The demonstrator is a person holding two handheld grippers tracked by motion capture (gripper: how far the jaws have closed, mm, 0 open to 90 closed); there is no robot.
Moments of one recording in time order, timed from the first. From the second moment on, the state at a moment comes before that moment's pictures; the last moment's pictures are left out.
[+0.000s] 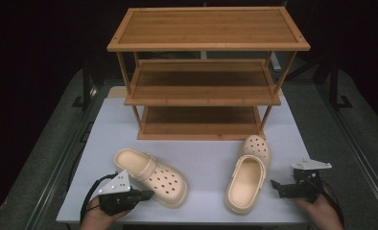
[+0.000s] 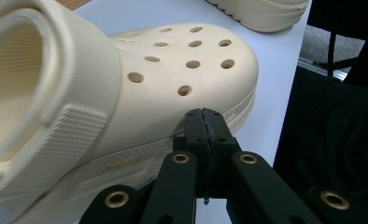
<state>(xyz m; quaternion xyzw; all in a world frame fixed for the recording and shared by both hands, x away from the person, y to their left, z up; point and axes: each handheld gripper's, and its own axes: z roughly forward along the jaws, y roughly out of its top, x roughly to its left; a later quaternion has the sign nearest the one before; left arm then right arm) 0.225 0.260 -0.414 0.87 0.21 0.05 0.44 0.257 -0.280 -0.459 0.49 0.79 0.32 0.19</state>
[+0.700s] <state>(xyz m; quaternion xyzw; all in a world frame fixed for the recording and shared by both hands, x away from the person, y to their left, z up) 0.253 0.218 -0.416 0.87 0.21 0.06 0.44 0.257 -0.280 -0.459 0.49 0.79 0.32 0.19</state>
